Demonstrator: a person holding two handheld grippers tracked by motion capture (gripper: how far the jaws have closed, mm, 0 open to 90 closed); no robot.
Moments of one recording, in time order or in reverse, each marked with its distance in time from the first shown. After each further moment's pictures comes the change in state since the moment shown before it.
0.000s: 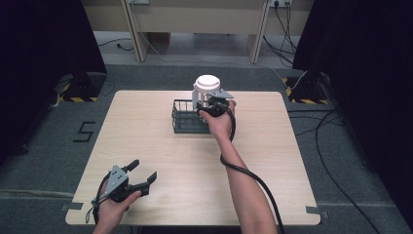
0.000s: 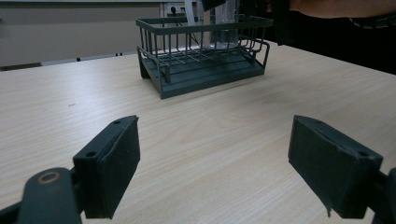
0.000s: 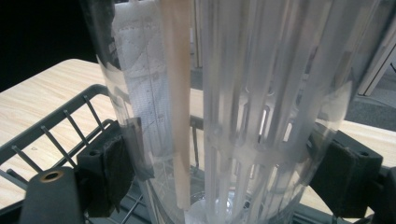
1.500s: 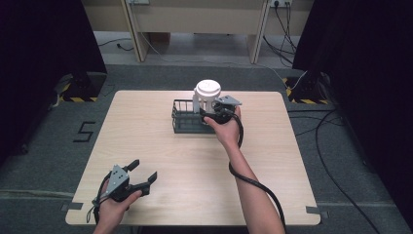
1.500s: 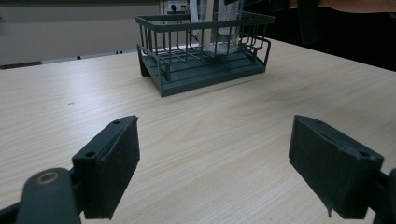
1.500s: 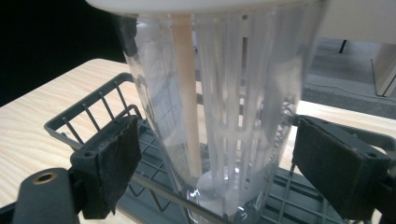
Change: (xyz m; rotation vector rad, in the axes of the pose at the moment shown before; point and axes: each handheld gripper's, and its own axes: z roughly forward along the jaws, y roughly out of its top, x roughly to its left) left arm 0.000 -0.001 0.002 0.010 0.003 0.005; right arm -0.005 -0.012 -0.034 -0.021 0.067 0.013
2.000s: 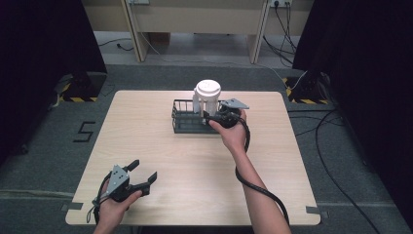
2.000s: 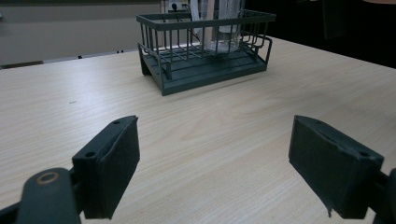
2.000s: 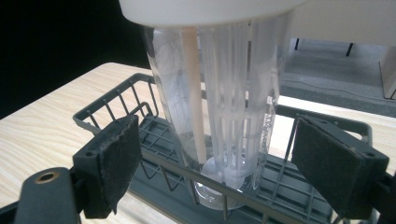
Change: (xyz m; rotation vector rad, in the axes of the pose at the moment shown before) left arm 0.000 0.000 0.000 0.004 0.005 0.003; right arm -0.003 -0.003 -0.028 -0.023 0.033 0.002
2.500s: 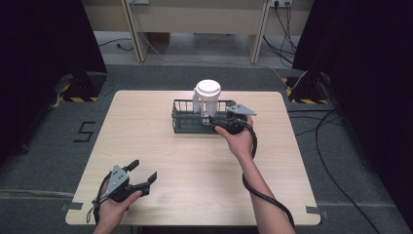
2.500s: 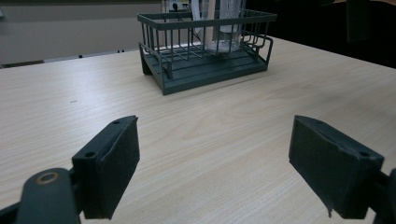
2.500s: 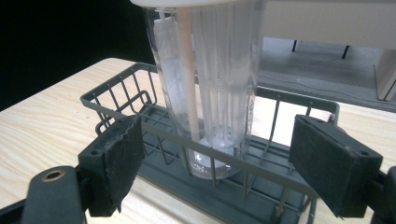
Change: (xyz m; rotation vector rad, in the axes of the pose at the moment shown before) left arm 0.000 0.000 0.000 0.000 0.003 -0.003; right arm -0.006 -0.012 -0.025 -0.004 -0.006 -0.013
